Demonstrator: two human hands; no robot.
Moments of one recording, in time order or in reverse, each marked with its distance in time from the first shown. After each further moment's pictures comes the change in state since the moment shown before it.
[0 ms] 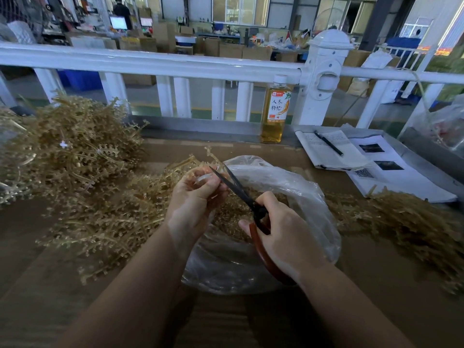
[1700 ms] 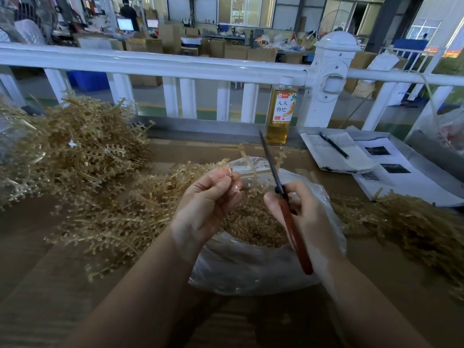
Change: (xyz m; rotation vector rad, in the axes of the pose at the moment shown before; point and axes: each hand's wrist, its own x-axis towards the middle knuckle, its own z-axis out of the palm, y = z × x) left_hand -0.009 0.004 0.006 -0.084 -0.112 -0.120; right_hand 0.009 -0.006 -0.020 0.575 0.116 0.192
